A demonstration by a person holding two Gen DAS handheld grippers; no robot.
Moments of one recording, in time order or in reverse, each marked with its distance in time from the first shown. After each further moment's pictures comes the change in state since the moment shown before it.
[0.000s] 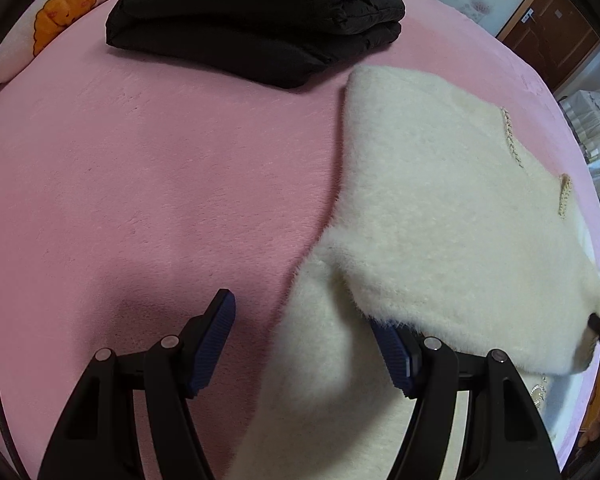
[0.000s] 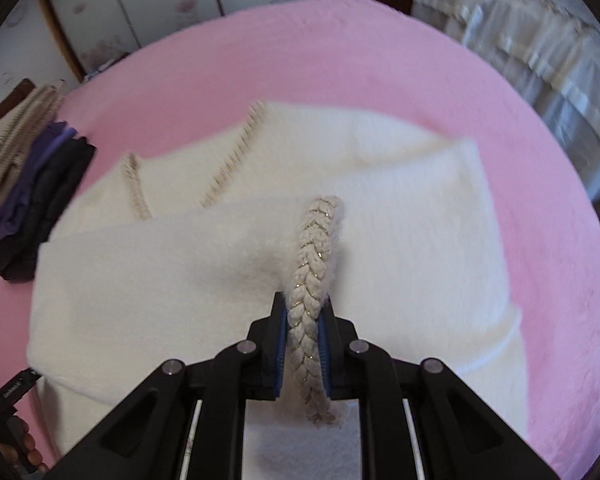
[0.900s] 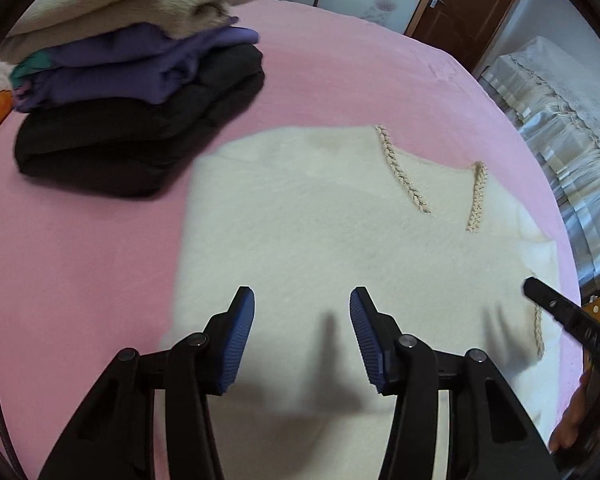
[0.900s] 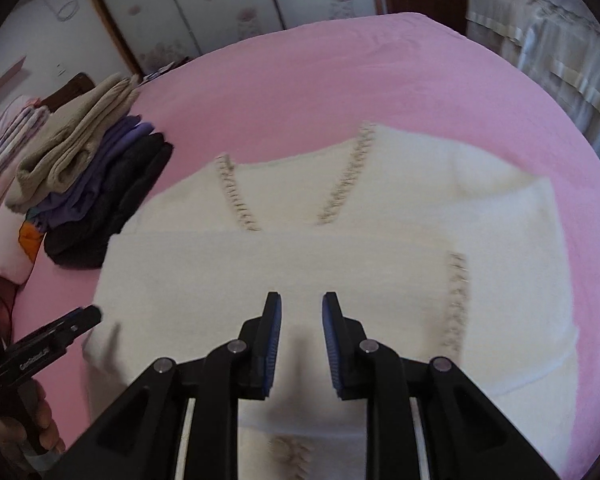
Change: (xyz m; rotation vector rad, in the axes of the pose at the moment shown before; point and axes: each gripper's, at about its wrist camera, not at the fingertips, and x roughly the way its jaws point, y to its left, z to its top) left arm -0.029 -0.100 0.039 0.248 -0.109 -0.152; right arm -0.023 0.076 0.003 -0.145 -0.084 0.221
